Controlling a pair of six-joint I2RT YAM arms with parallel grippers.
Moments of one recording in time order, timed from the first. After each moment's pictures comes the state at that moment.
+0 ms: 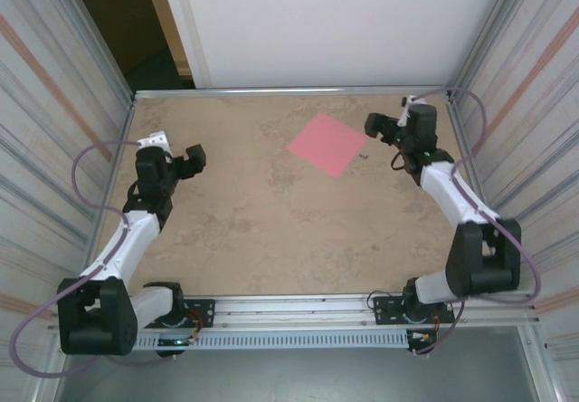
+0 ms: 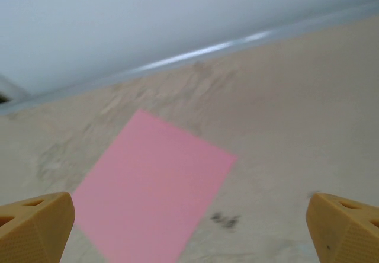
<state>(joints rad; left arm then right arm) -0.03 1.13 0.67 0.02 0.00 -0.32 0.12 1.49 1.06 -0.09 -0.06 0.37</state>
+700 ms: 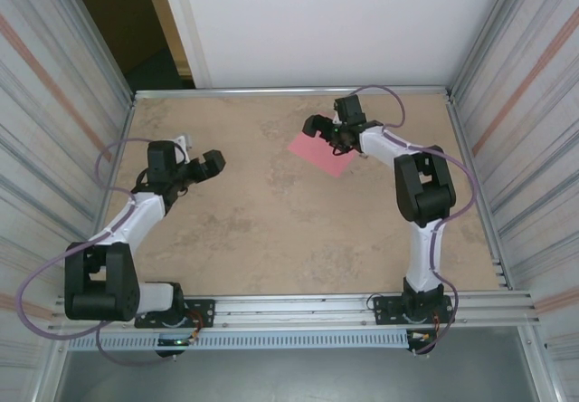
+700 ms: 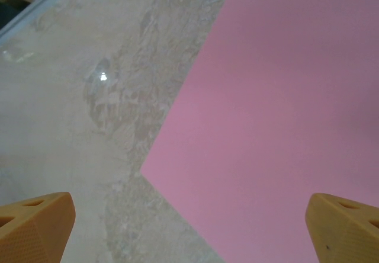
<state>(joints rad) -0.04 1.31 0.73 -0.07 0.32 -0.42 0.35 2.09 1.53 -0.24 -0.22 0.67</state>
